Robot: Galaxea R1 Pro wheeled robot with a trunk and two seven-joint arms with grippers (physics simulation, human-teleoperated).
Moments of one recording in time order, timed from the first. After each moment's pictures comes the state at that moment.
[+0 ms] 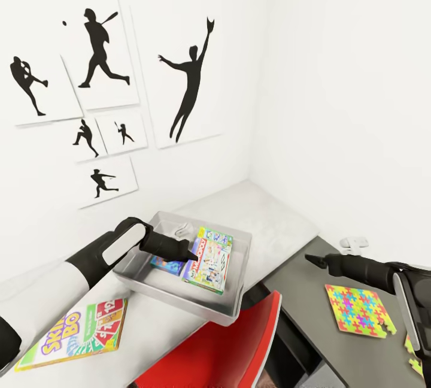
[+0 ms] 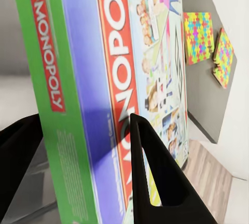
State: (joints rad) left arm -0.98 0.26 -0.80 -0.89 1.20 1.05 -0.28; right arm -0.38 -0.24 -0.32 -1.61 0.08 0.99 0.81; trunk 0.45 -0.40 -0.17
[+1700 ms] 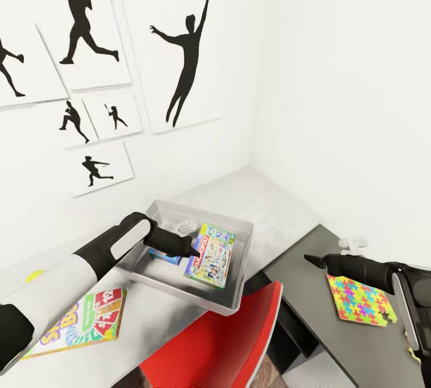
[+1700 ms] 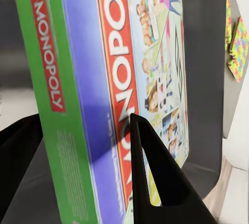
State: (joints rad) left arm -1.03 0.22 -0.81 -0.82 1.10 1.05 -0.35; right arm -0.38 -0.24 -0.32 -1.61 0.08 0.99 0.81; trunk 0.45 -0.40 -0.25
